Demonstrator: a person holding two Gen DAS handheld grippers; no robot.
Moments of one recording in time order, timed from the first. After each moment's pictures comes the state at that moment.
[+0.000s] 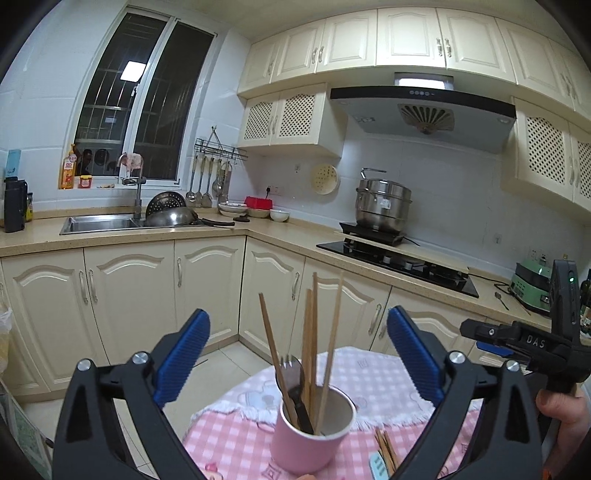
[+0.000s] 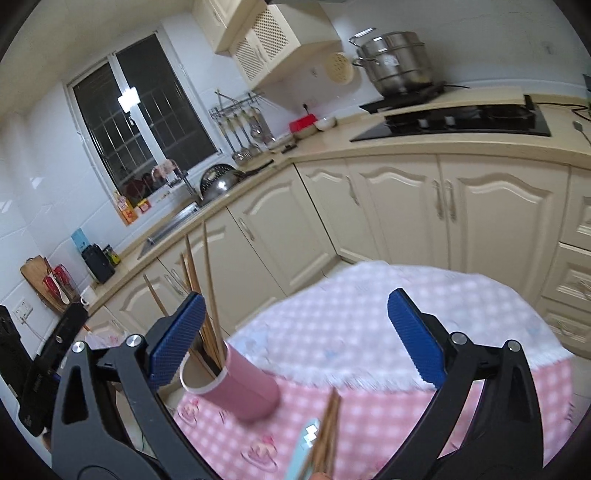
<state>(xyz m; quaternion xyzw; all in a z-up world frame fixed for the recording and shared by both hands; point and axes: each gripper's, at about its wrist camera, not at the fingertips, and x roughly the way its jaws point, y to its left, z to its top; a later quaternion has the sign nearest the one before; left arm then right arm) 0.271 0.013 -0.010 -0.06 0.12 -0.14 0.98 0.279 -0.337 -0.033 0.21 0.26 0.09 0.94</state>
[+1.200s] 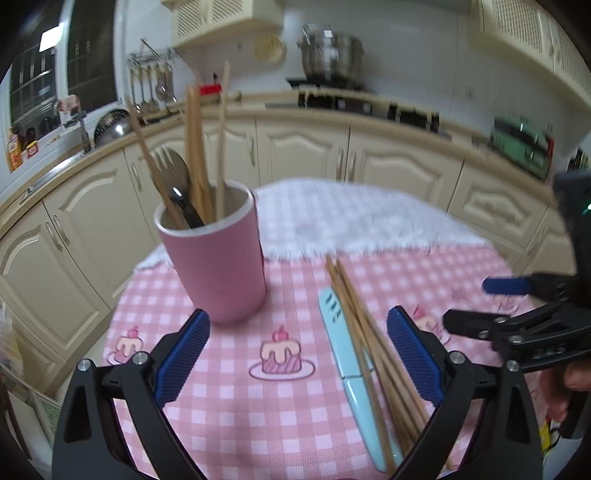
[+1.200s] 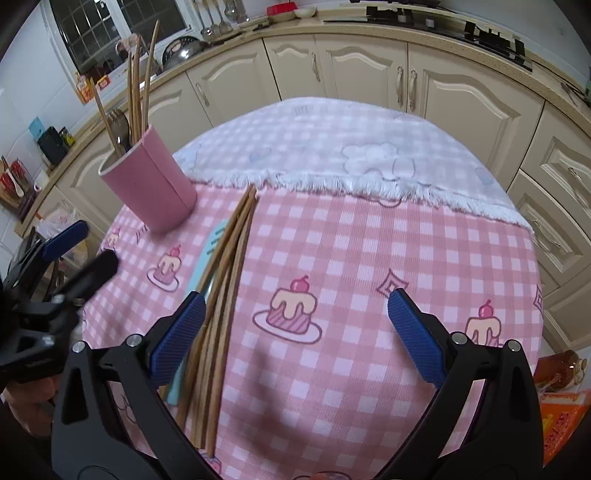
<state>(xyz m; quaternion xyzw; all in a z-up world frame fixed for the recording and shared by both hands) 0.248 -0.087 -0.133 0.08 0.36 -0.19 0.91 0.212 -0.328 -0.142 0.10 0.47 0.06 0.87</state>
